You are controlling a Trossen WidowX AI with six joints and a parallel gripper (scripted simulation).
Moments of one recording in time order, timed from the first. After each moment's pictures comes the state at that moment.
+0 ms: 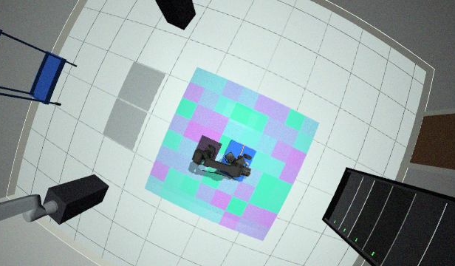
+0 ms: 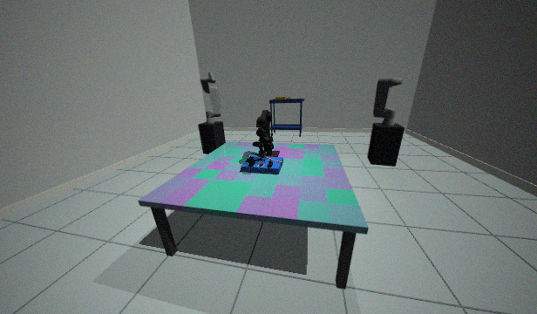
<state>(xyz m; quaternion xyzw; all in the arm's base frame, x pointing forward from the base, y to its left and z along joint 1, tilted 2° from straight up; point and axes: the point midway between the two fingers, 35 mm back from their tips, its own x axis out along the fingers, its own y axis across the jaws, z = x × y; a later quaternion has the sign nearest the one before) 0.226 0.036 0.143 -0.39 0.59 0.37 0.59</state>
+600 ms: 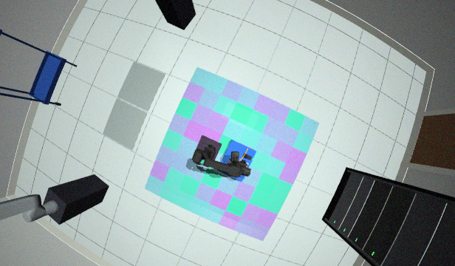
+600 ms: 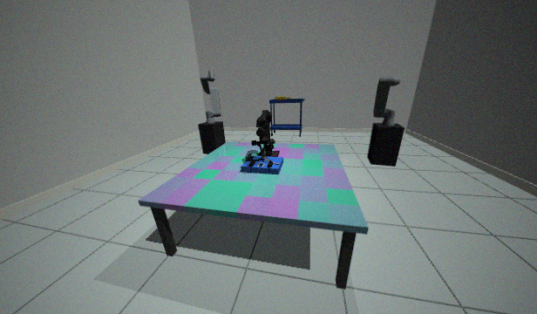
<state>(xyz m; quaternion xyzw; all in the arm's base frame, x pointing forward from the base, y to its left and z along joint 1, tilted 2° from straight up) 0.226 0.036 0.143 -0.19 0.68 0.17 0.69</state>
